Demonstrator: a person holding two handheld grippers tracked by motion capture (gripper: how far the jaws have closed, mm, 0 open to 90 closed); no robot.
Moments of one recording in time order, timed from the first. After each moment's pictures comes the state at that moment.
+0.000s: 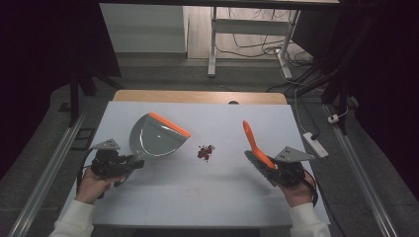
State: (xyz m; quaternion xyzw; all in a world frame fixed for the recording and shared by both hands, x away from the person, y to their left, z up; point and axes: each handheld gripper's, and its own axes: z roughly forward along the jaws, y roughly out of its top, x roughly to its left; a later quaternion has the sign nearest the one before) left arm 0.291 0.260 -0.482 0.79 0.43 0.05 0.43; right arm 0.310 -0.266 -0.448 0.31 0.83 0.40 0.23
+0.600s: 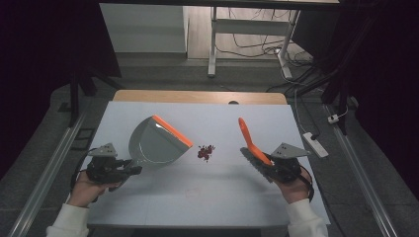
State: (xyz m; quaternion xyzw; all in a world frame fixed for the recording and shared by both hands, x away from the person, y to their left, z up) left arm 0.275 0.265 -0.475 0.82 0.38 0.06 0.42; right arm 0.320 -0.255 -0.445 0.30 0.83 0.41 0.22
